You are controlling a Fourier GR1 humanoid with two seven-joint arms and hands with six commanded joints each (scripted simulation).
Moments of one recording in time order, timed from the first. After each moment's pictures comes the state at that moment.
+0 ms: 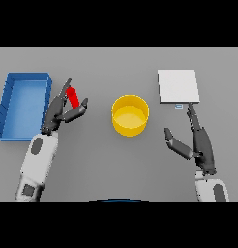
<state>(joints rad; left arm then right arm) -0.39 0.07 0.01 -1.05 -0.18 0.01 -0.09 0.12 -0.08 0.10 -1.69 0.23 -0.04 -0.10</state>
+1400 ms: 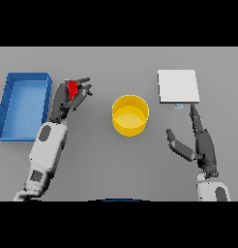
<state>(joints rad) -0.55 0.01 0.08 -0.91 -0.11 0.10 -0.20 0.15 -0.08 0.10 -1.73 0.23 -0.05 -0.11</state>
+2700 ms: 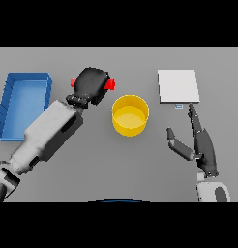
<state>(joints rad) -0.81 0.27 -0.59 -1.05 -0.75 -0.04 0.28 0.15 -0.08 0.11 -1.74 0.24 -0.04 -0.08</state>
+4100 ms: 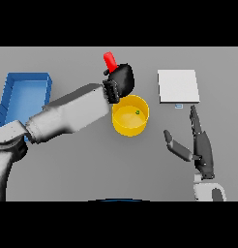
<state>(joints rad) -1.29 0.24 -1.21 -0.79 -1.12 -0.37 -0.01 0.16 -0.04 0.10 -1.72 0.25 -0.09 -0.09</state>
